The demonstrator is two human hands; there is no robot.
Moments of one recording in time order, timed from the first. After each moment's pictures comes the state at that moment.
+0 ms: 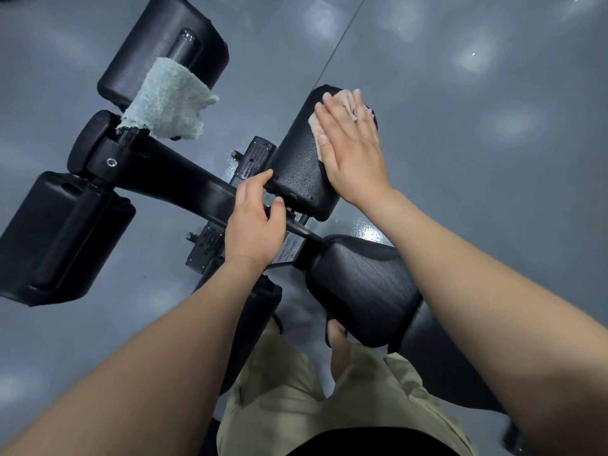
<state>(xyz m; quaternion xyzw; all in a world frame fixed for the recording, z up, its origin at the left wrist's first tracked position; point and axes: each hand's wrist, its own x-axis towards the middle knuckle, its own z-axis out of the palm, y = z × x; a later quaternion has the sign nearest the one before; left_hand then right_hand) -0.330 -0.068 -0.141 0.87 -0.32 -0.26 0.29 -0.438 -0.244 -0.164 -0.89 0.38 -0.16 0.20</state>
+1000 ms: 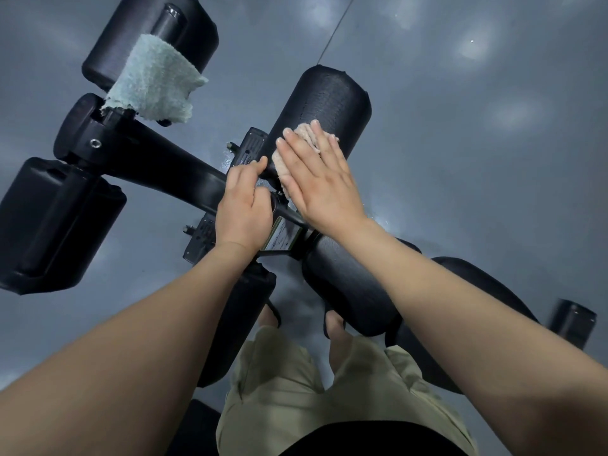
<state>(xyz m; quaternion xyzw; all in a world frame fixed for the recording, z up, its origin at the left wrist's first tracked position) -0.330 -0.068 -0.142 0.87 -0.32 -0.26 0.29 -0.448 -0.173 -0.175 -0.93 0.29 -0.19 0.14</state>
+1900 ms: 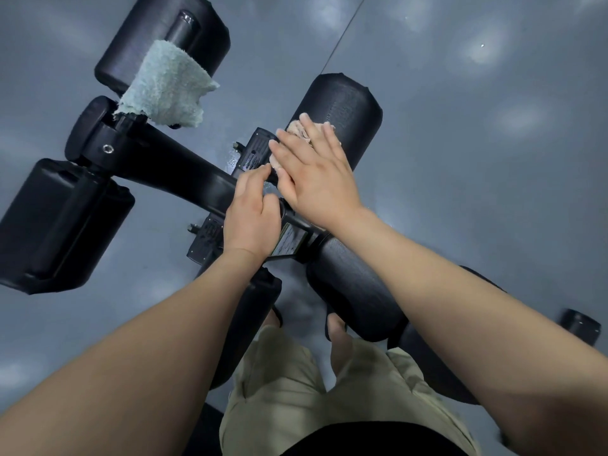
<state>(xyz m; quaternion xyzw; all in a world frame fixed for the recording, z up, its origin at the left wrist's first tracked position) -0.330 -0.071 -0.138 0.87 -0.31 -0.27 0.28 -0.414 -0.184 -0.161 -0.93 0.30 -0.19 0.12</state>
